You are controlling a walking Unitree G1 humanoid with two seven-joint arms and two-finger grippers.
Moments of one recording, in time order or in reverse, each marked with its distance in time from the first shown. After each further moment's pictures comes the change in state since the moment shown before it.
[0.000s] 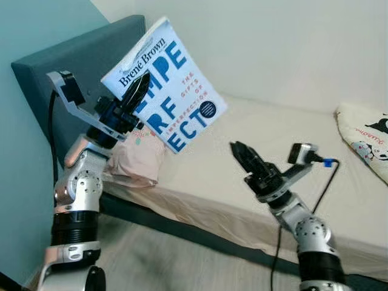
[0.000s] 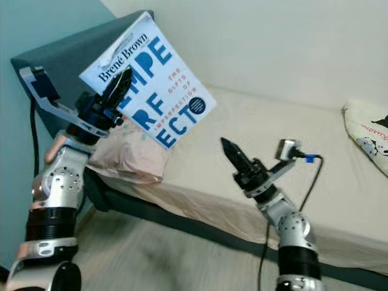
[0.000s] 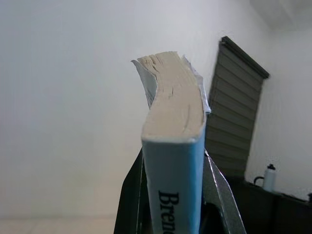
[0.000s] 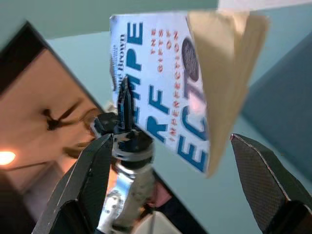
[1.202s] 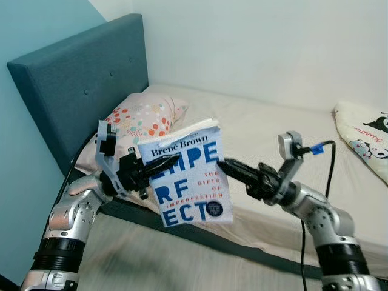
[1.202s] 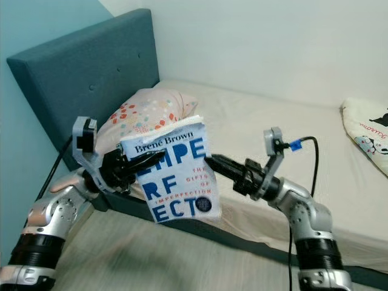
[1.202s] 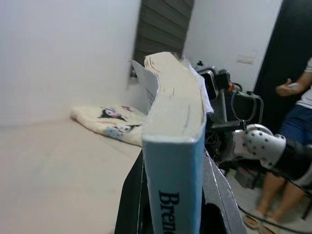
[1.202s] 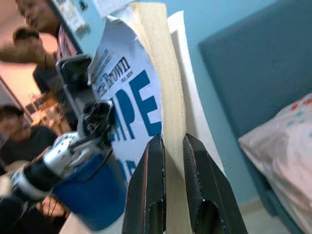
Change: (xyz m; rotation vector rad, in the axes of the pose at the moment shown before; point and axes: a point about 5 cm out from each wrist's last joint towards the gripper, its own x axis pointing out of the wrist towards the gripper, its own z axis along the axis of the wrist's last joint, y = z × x) left arm -0.062 -0.008 -0.048 -0.109 0.449 -0.321; right arm 0.006 0.000 0.029 -0.383 0.397 -0.093
